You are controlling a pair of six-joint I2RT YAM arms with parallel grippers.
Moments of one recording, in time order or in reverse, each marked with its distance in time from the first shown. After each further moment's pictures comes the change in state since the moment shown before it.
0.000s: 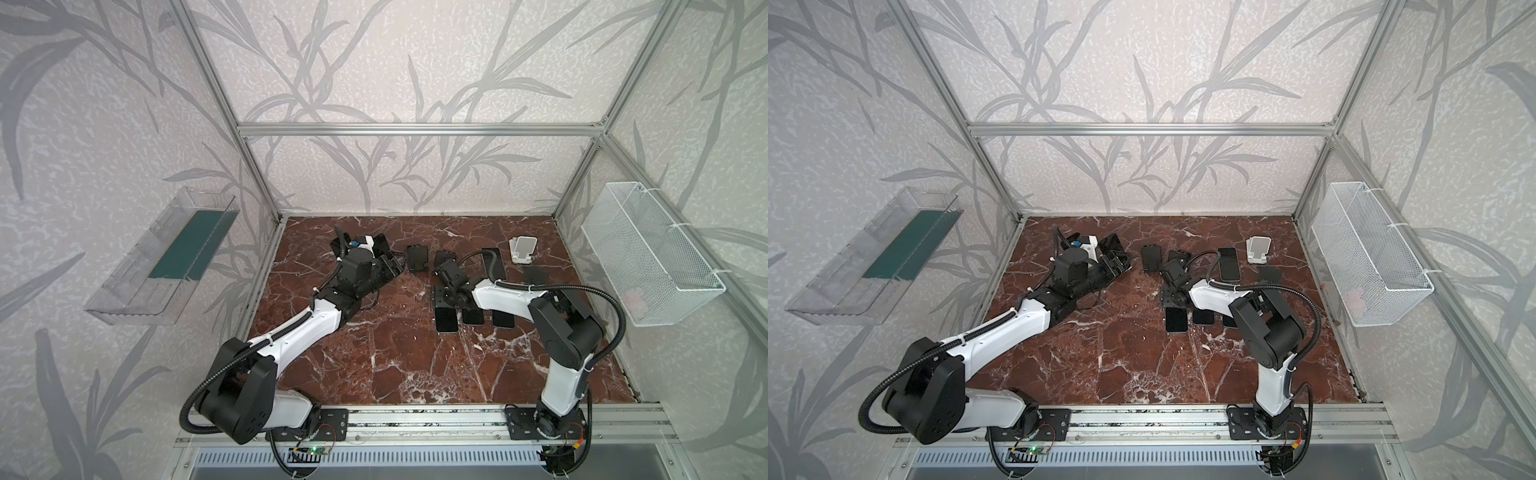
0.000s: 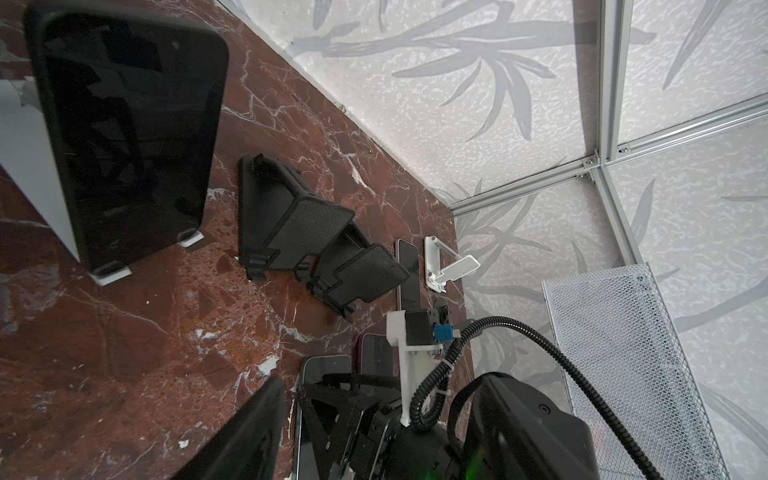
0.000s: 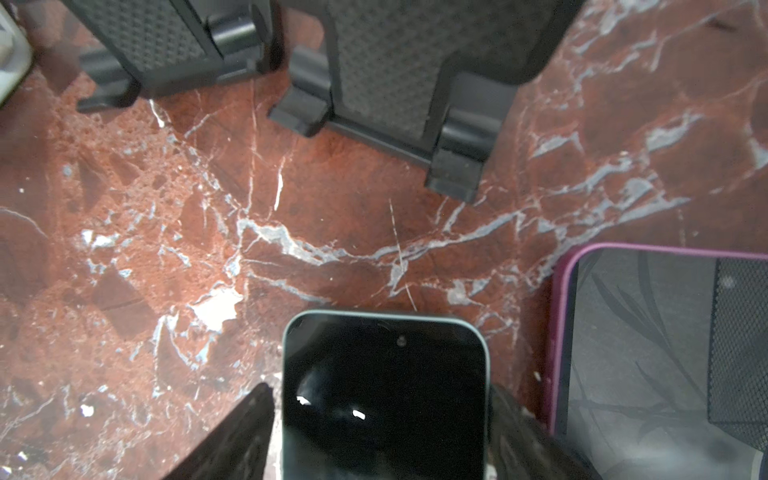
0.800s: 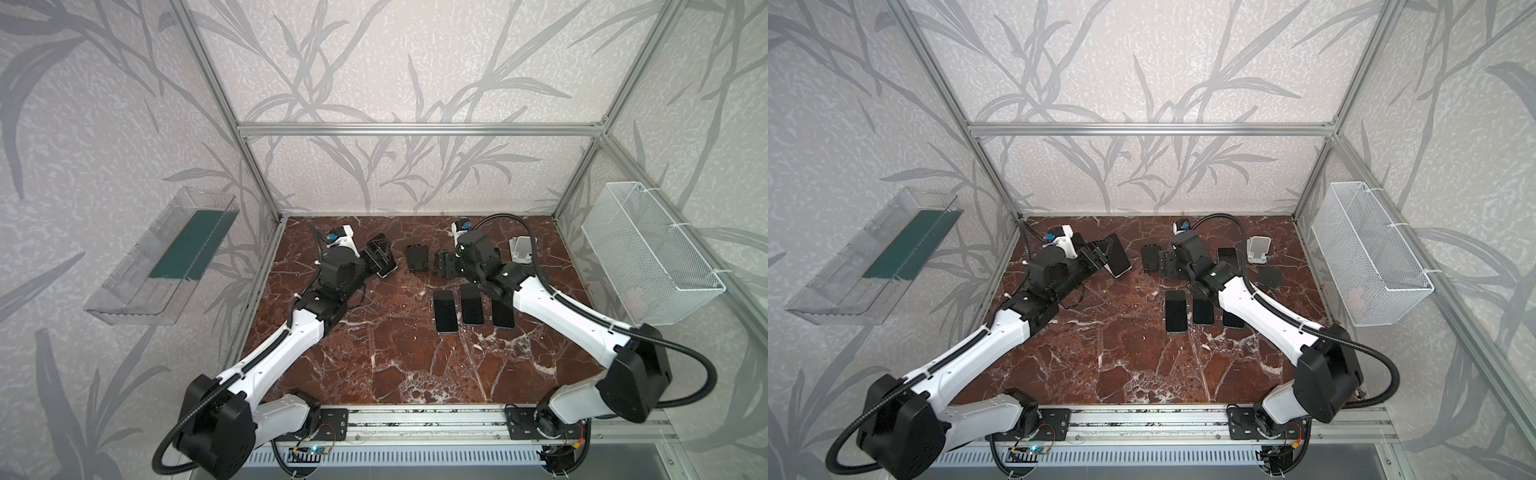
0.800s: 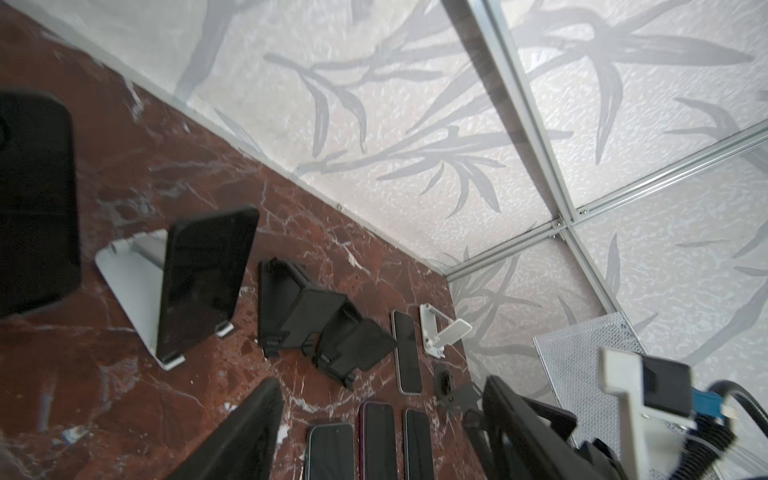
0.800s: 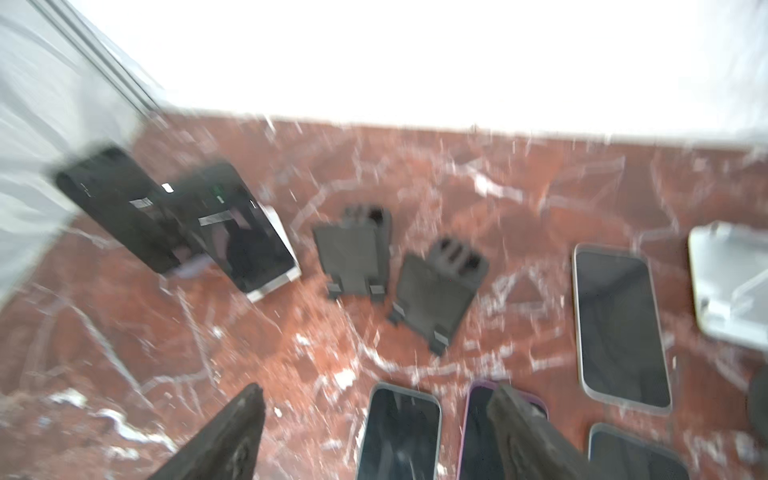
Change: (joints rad) left arm 0.053 -0.227 -0.001 -0.037 -0.193 0.130; right arm 0.008 -0.446 0.082 0.018 0.078 -0.289
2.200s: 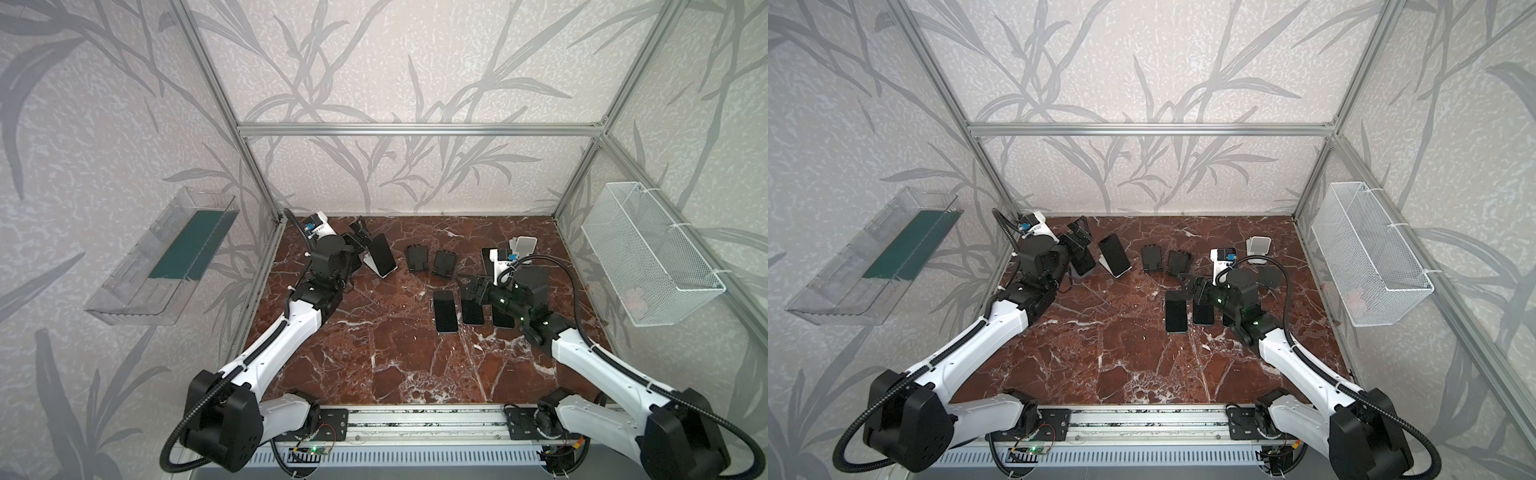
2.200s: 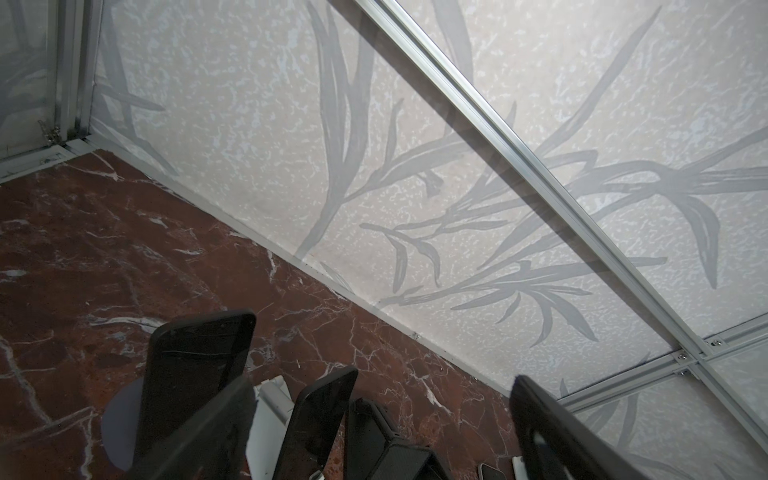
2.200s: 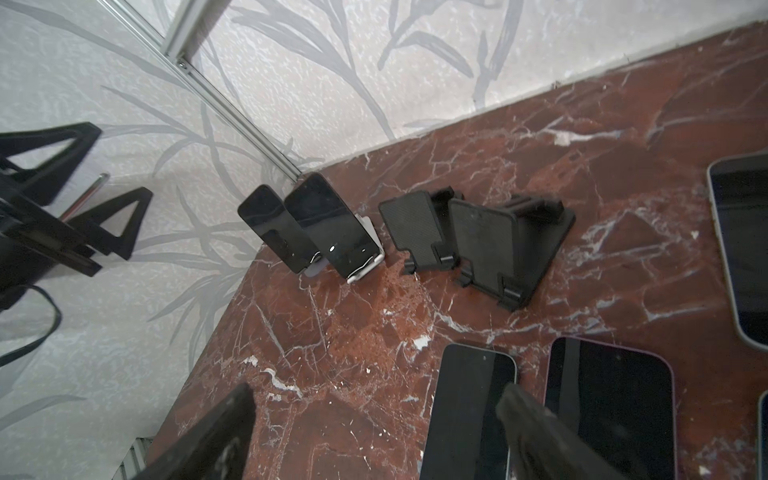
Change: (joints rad) left arm 0.077 0.085 0.076 0.055 -0.282 0.162; right arm -0.226 -0.317 -0.596 0.461 -0.471 0.267
